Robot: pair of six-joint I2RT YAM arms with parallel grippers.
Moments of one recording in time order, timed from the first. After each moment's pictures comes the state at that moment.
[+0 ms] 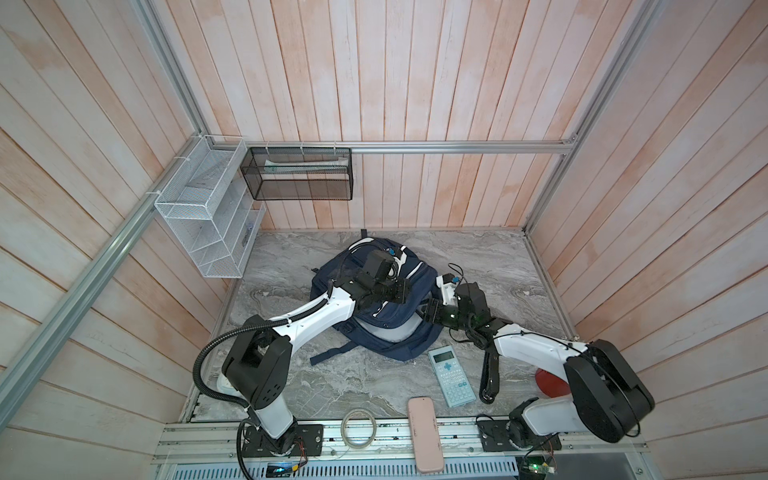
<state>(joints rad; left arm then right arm) -0.67 1.72 1.27 -0.23 0.27 -0.42 0.54 1.34 0.57 0.22 -0.34 0.75</state>
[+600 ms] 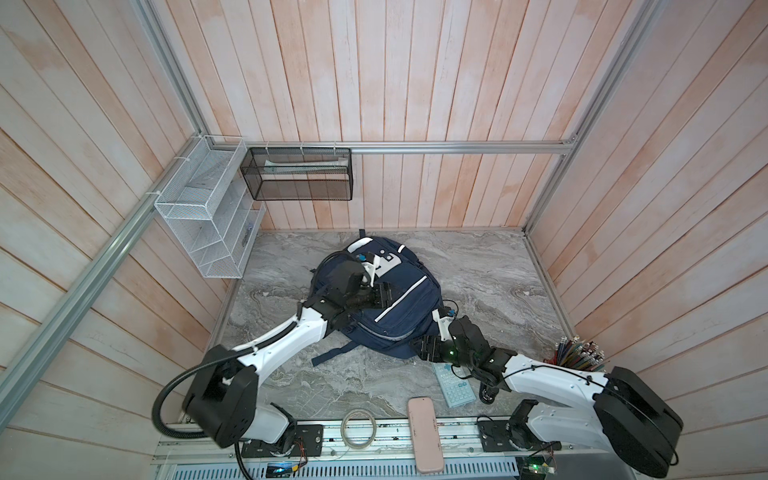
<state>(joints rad) -0.54 1.34 0.89 -0.02 0.31 -0.57 0.78 1.25 0.42 0.17 -0.14 0.79</state>
